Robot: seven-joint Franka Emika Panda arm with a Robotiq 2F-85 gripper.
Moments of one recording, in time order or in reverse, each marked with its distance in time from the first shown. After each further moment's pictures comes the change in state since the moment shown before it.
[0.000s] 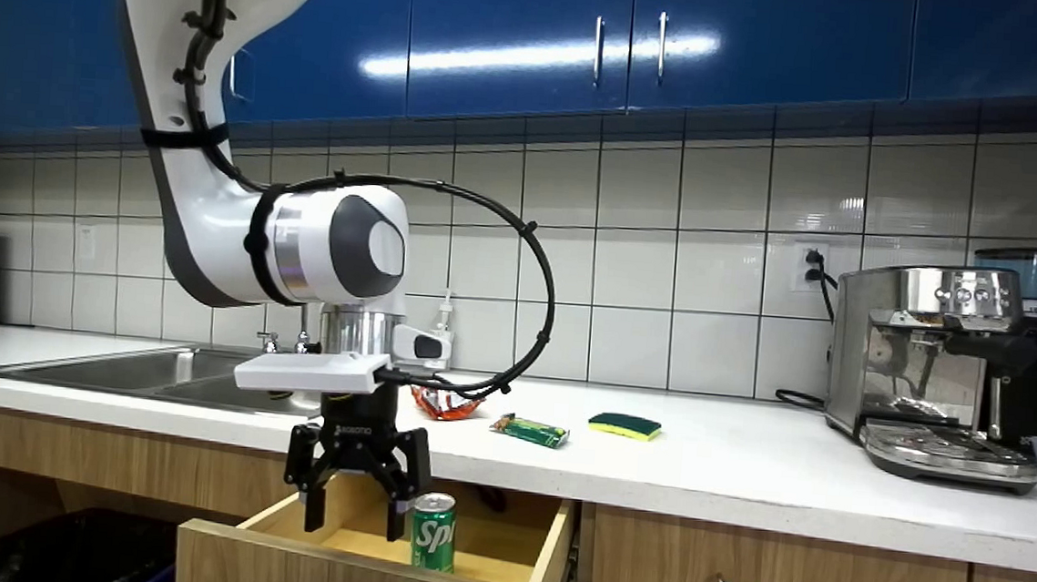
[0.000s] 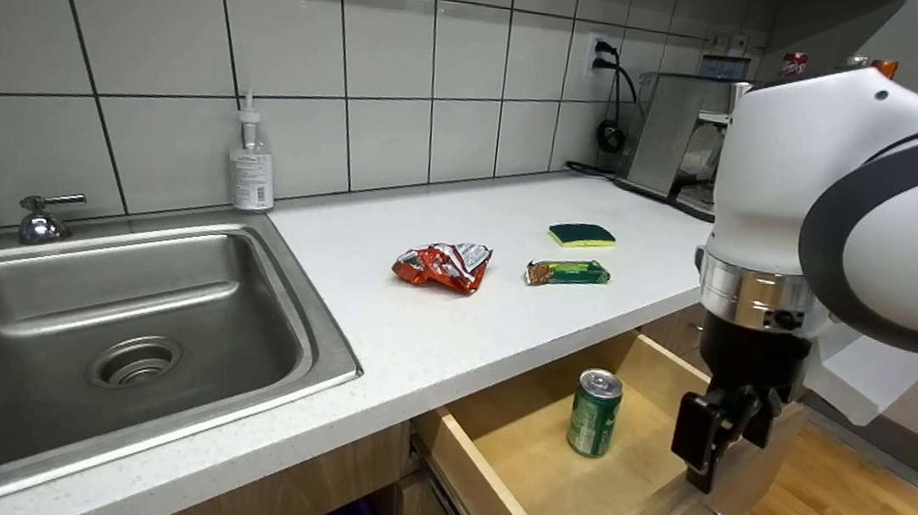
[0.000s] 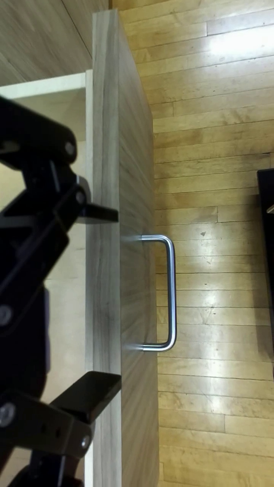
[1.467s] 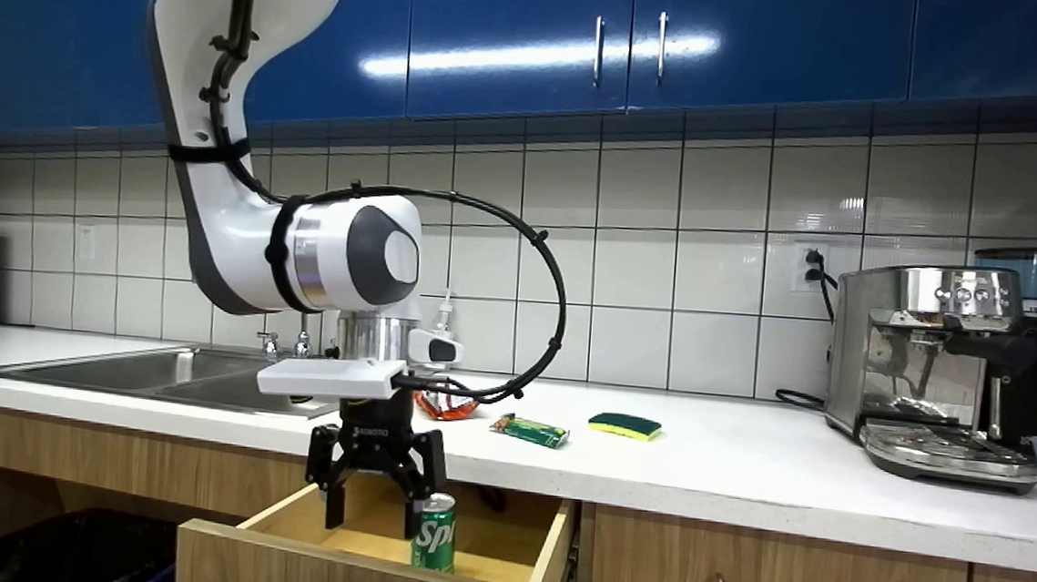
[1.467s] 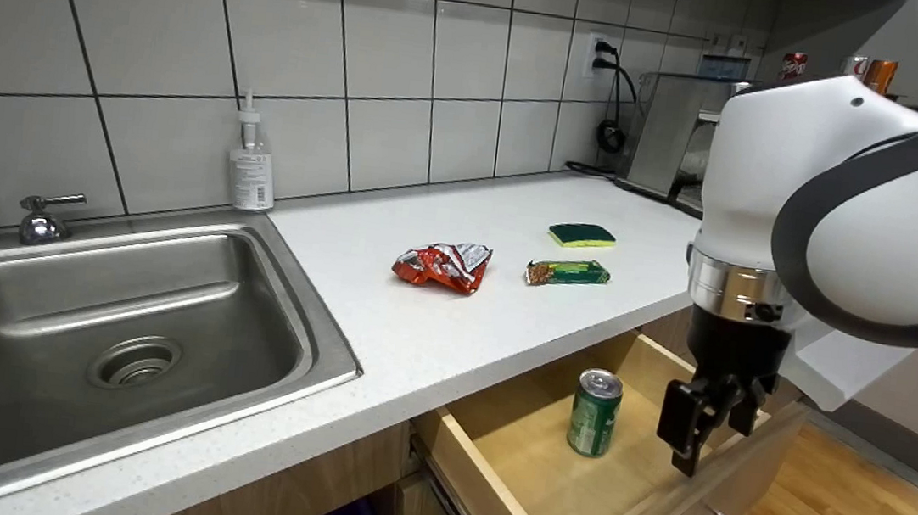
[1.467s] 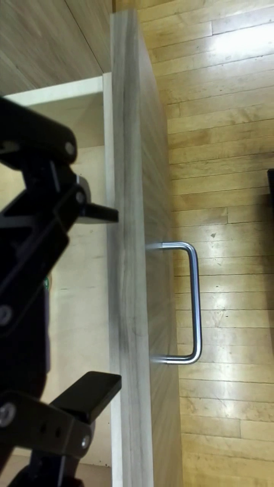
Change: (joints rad) arm 0.000 0.048 -0.023 0.043 0.001 0.027 0.000
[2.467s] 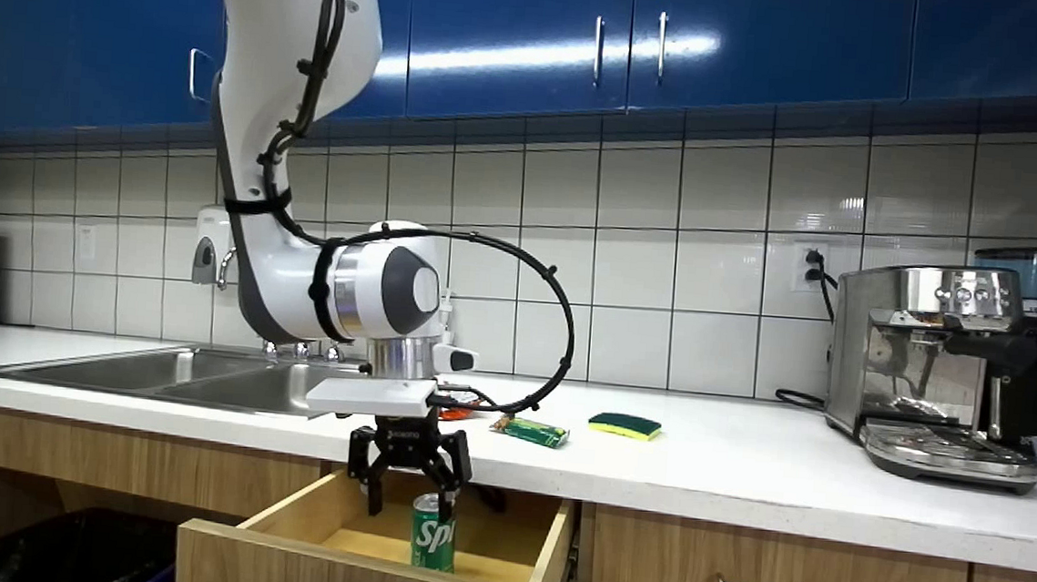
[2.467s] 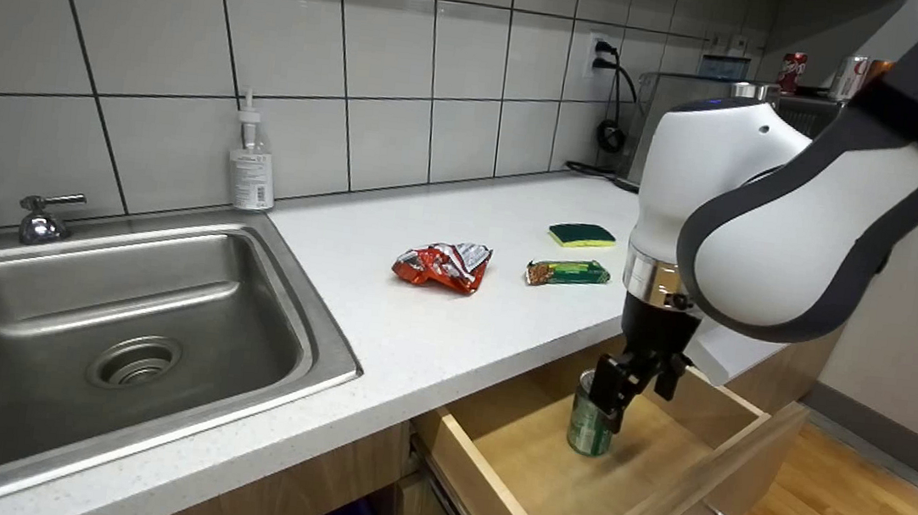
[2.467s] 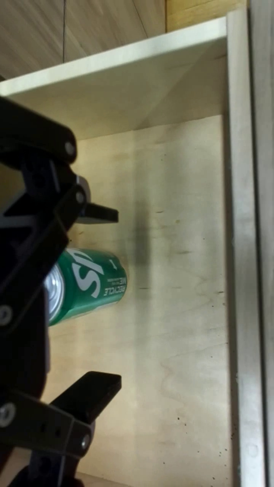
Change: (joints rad) arm 0.000 0.196 -0.001 0.181 -0.012 0.124 -0.008
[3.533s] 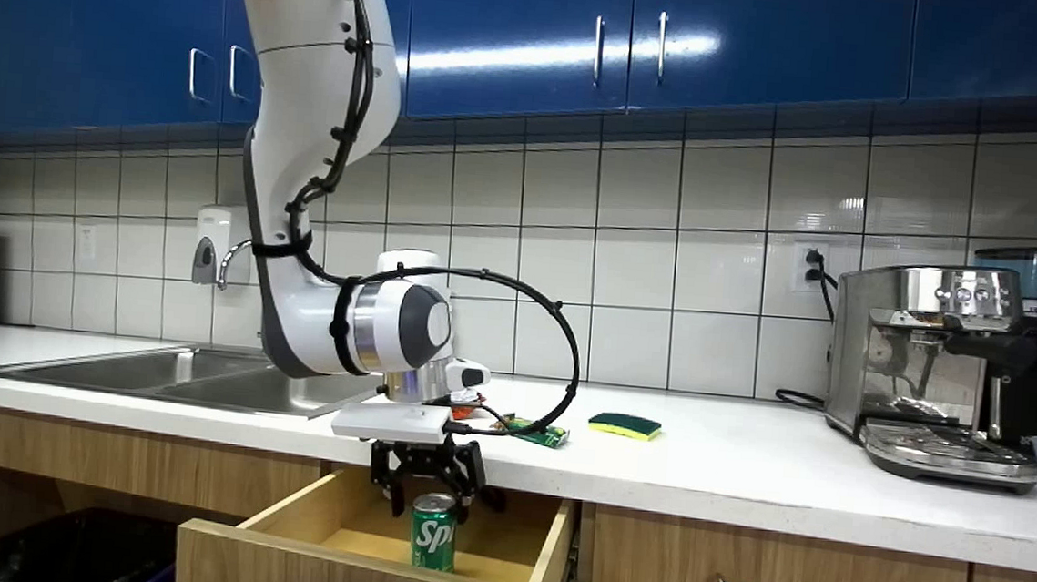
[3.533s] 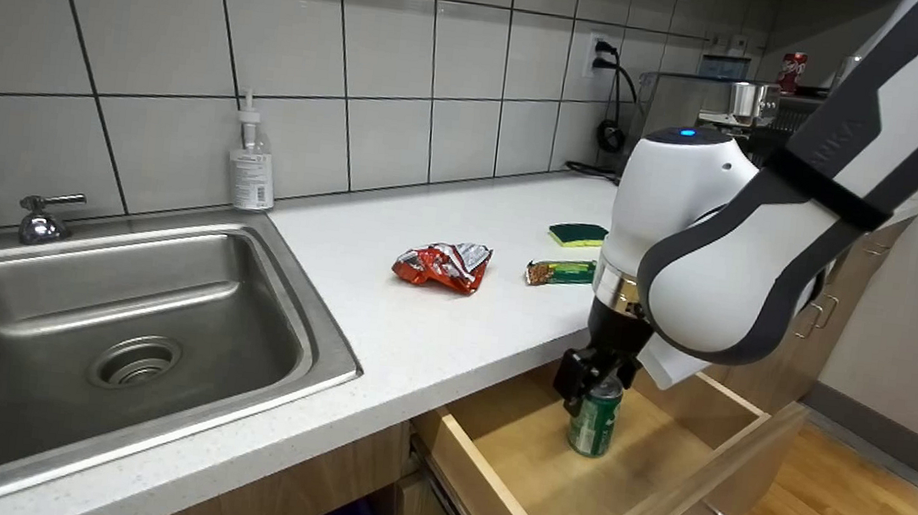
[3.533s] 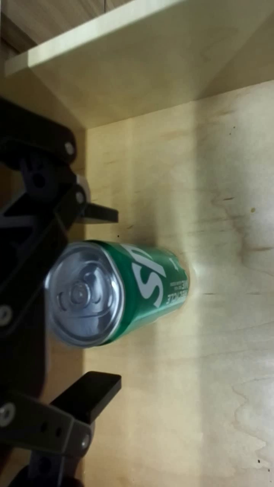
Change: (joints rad) arm 0.000 0.151 -0.010 0.110 -0.011 0.155 0.015
